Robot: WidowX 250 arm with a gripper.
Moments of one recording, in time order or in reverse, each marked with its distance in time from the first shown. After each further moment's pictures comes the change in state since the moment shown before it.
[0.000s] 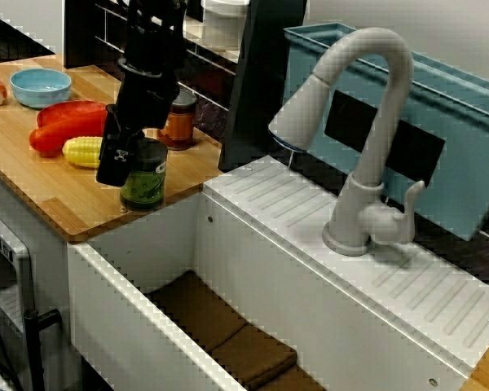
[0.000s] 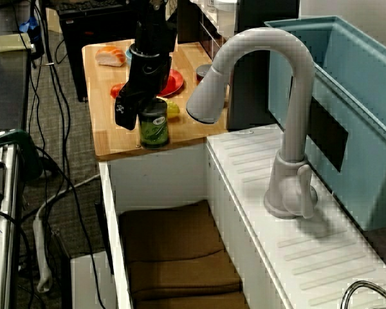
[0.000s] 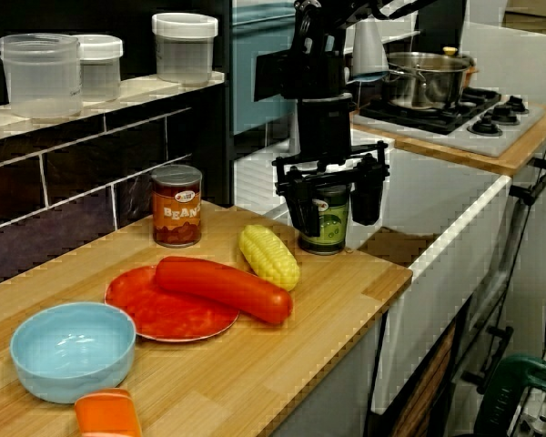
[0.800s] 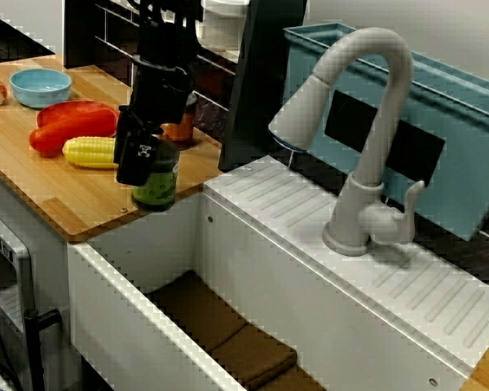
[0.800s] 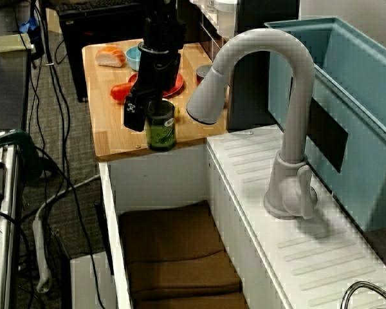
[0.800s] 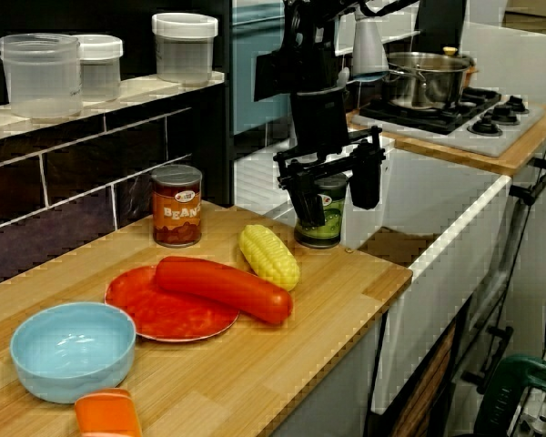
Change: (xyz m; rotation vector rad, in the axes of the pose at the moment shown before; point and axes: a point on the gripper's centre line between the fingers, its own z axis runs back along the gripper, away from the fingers) arm 0.015 -0.009 0.005 -0.090 -0.035 0.079
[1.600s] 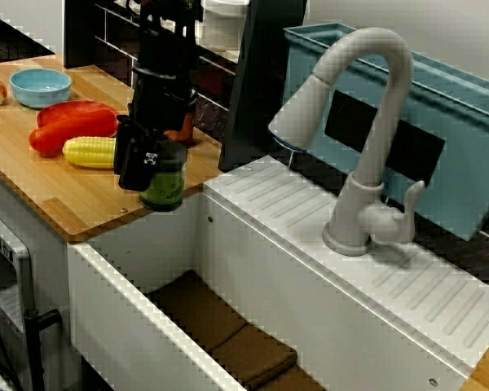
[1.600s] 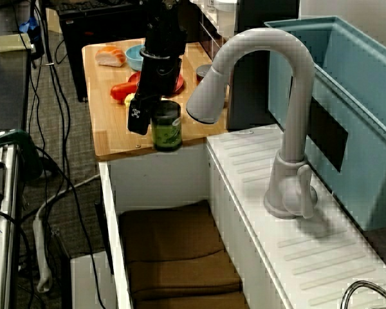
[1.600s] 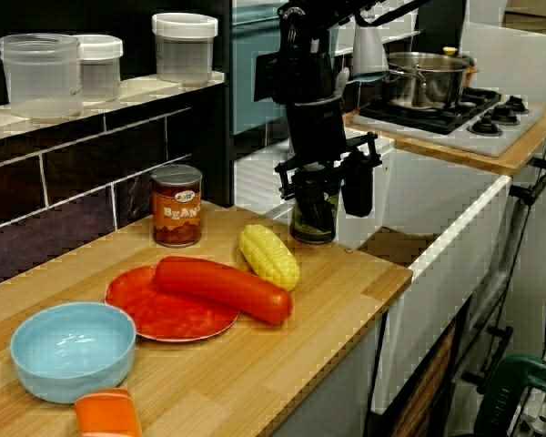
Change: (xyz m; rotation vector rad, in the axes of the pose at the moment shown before) arm 0.002 0.000 -0.007 -0.028 -0.004 0.085
